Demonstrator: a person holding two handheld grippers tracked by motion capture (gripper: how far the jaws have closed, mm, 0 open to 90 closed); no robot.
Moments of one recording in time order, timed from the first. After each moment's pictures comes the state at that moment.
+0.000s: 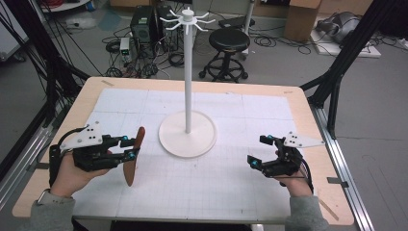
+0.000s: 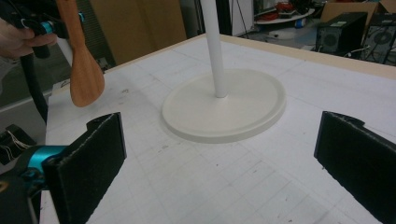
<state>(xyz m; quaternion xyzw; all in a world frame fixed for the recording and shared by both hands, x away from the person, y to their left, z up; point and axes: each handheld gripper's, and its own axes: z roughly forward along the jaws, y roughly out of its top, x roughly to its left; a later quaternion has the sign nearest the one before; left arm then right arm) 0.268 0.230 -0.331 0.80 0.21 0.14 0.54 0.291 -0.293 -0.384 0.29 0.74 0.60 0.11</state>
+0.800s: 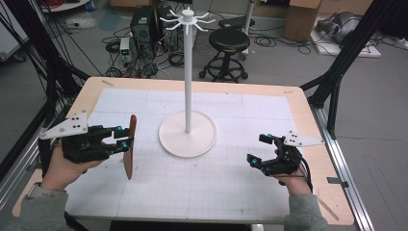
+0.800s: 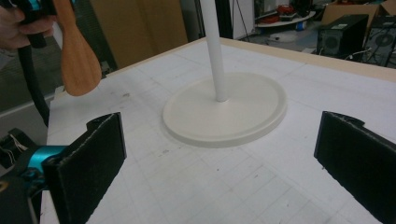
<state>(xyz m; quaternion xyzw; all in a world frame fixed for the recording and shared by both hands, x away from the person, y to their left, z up) 0.275 0.242 -0.296 0.77 0.20 0.13 0.59 0.294 -0.293 -0.383 0.29 0.73 0.60 0.10</state>
